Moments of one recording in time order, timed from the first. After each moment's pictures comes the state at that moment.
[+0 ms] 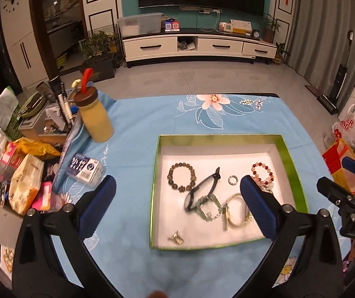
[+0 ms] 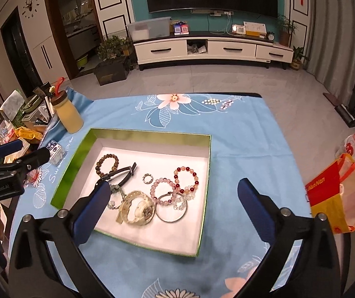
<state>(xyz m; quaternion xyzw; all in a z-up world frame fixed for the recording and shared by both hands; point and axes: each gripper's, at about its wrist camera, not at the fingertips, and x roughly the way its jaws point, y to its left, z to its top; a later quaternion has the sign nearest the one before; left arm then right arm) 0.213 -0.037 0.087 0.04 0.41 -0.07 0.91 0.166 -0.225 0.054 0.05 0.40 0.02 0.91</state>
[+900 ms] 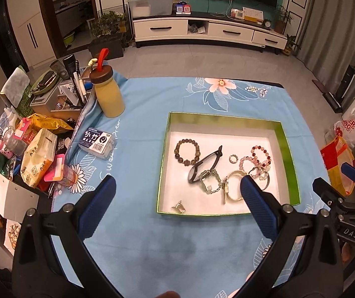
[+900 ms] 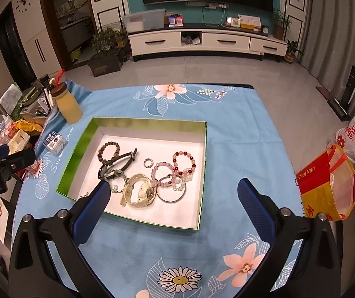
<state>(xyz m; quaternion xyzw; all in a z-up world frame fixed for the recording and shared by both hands) 0.193 -0.027 0.100 0.03 0.46 -0.05 0.88 0.148 -0.216 0.062 0.04 0.43 0.00 0.90</state>
